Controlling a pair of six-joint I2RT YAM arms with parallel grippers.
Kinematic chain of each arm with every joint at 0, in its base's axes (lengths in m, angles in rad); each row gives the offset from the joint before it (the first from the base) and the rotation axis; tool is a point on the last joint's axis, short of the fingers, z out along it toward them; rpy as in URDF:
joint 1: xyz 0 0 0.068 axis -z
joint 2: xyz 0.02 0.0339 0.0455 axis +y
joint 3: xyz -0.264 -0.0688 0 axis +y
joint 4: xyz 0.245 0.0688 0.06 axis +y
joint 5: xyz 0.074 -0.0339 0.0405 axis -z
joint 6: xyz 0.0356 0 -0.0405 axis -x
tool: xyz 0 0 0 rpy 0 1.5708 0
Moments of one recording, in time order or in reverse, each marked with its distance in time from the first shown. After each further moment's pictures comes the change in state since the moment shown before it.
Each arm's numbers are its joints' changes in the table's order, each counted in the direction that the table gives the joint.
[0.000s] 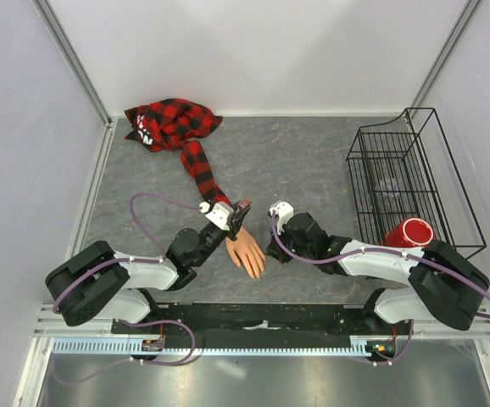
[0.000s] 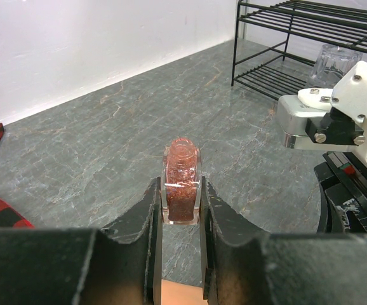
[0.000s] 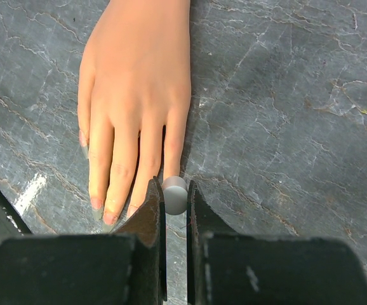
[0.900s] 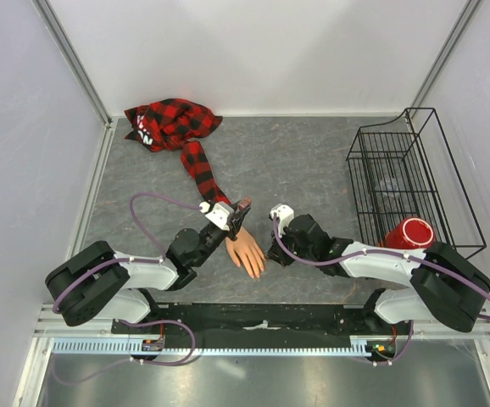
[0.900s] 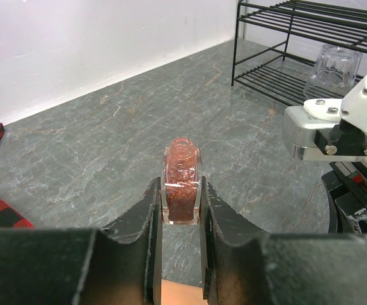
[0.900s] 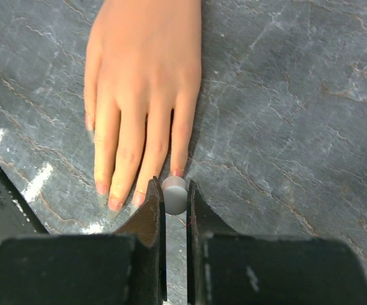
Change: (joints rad) left arm 0.000 0.000 0.000 0.000 0.000 0.000; right arm 0.000 -0.016 0.023 0.013 -0.036 -0.003
